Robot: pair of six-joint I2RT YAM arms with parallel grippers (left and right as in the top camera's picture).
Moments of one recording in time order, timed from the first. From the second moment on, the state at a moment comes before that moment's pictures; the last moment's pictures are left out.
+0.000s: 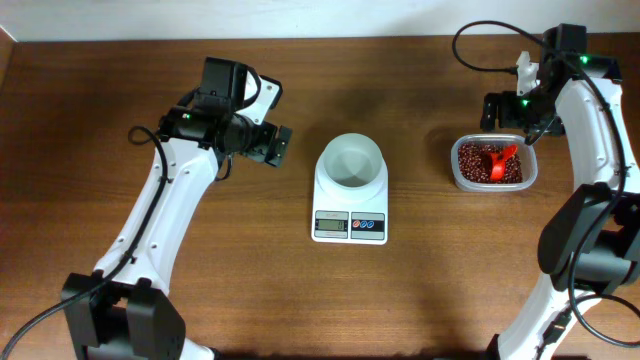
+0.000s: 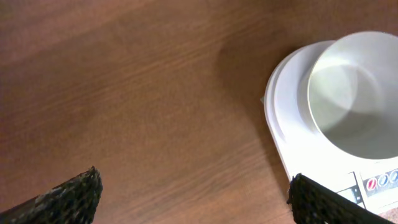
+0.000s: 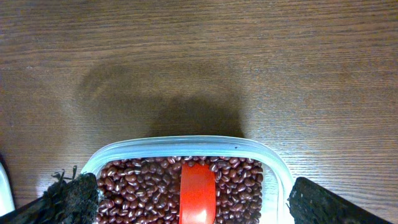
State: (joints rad) left arm -0.20 1.67 1.46 -0.84 0.09 0.21; right arm -0.17 2.07 1.86 -1.10 -0.08 -0.09
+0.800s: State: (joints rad) left arm -0.54 1.67 1.27 -1.08 0.10 0.16; right arm -0.17 2.07 1.86 -1.10 -0.08 -0.09
